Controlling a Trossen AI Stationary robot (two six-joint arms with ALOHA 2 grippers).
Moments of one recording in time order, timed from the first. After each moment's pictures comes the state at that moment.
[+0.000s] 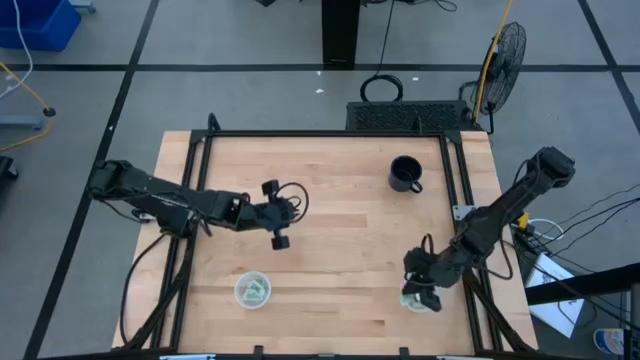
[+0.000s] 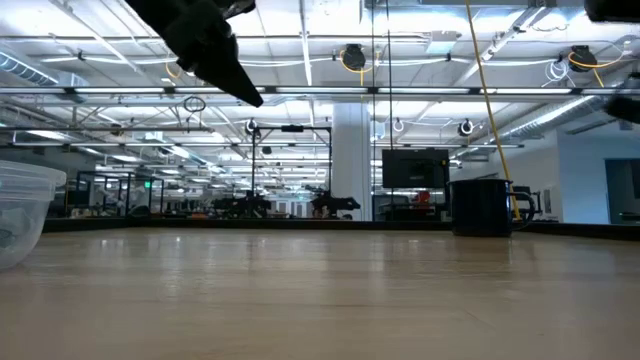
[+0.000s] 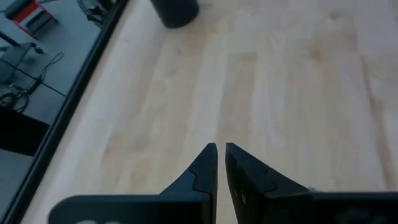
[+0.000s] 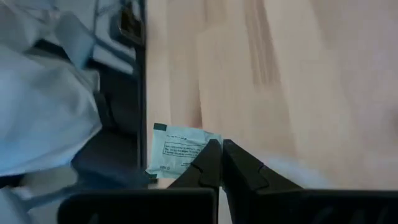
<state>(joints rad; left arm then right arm) -0.19 1.36 0.93 -0.34 -0.44 -0.05 0.73 1.11 0.57 -0.24 0.08 0.97</state>
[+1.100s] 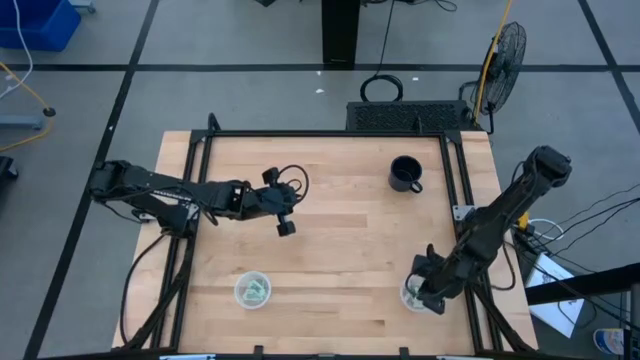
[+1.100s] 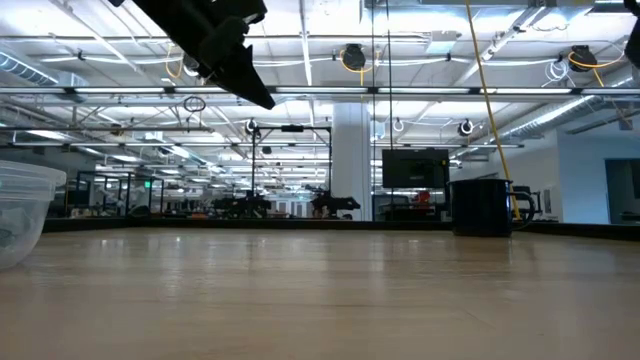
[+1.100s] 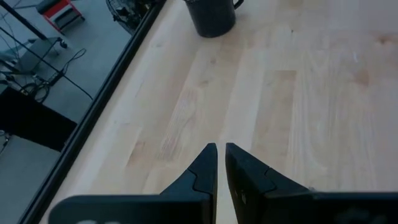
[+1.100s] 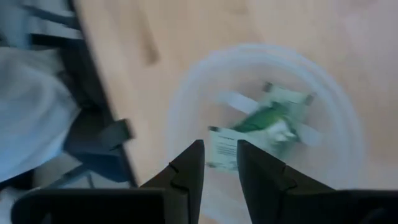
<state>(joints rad) -0.08 1.36 0.93 -0.27 -0.44 -0.03 0.83 1.15 0.57 -0.41 0.00 1.31</state>
